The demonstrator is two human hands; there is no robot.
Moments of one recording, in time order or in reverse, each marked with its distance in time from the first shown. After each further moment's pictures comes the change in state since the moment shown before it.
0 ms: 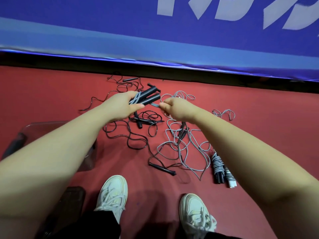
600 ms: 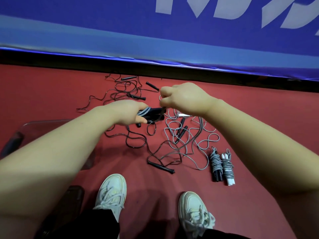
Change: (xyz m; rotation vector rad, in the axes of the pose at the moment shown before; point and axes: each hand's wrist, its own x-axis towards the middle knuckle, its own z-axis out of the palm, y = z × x) left_hand 0.001 0.012 0.007 0.466 -0.321 0.108; right_hand -0.019 -0.003 -0.037 -0.971 0.196 -0.701
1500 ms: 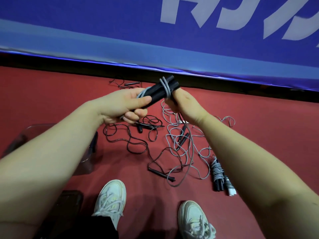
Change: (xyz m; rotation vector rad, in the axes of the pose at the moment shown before) left_hand -0.029 0.001 -0.027 -1.383 -0.137 0.176; right_hand 0.016 -0.016 0.017 1.602 0.353 0.621
